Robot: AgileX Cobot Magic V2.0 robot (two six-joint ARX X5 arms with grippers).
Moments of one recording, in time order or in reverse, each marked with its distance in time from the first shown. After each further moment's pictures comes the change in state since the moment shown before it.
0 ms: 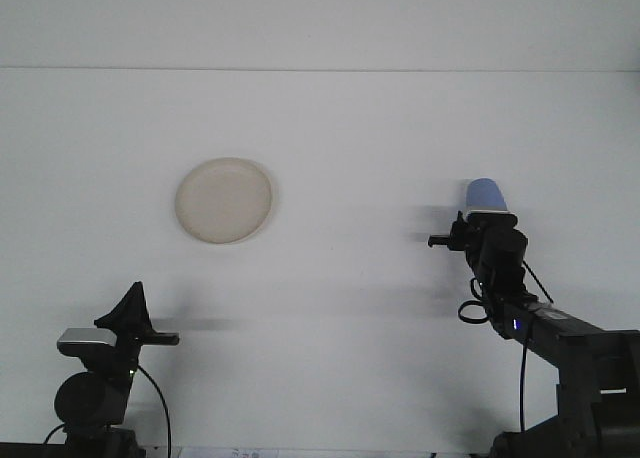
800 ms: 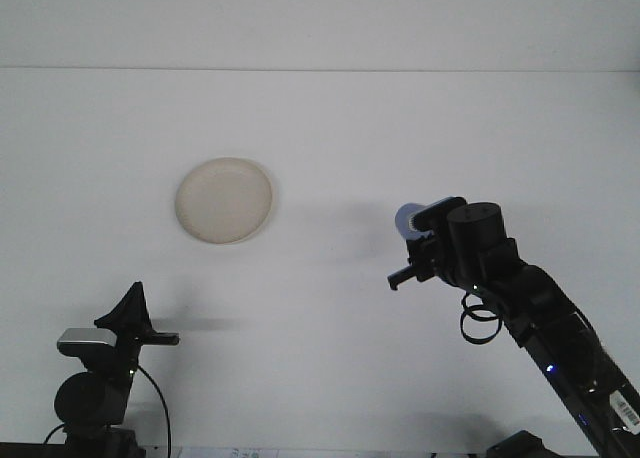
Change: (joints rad) left arm 0.000 0.000 0.000 0.000 0.000 0.000; right arm 0.404 -0.410 0.576 -1.407 -0.100 -0.132
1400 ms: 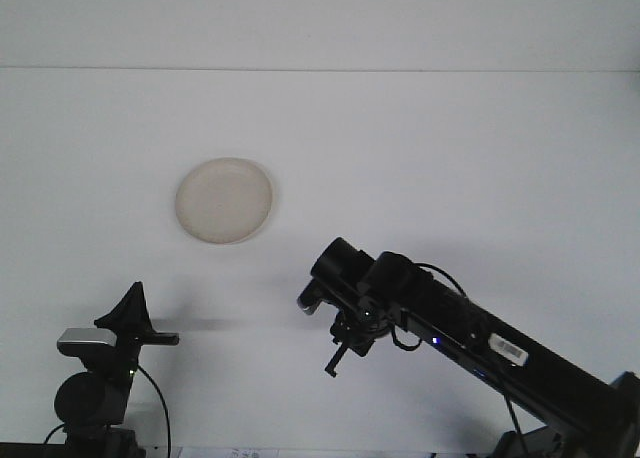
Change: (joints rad) left arm 0.000 0.000 0.000 0.000 0.000 0.000; right arm 0.458 0.393 0.281 -0.499 0.044 -0.028
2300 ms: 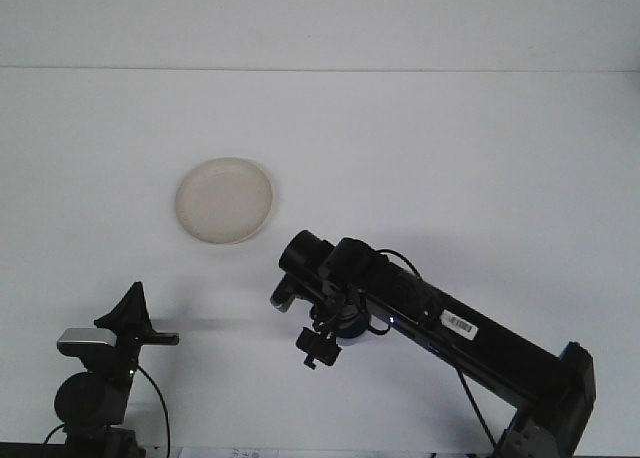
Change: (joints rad) left arm 0.000 0.000 0.000 0.000 0.000 0.000; right arm 0.026 0.164 0.187 -0.057 0.003 -0.075
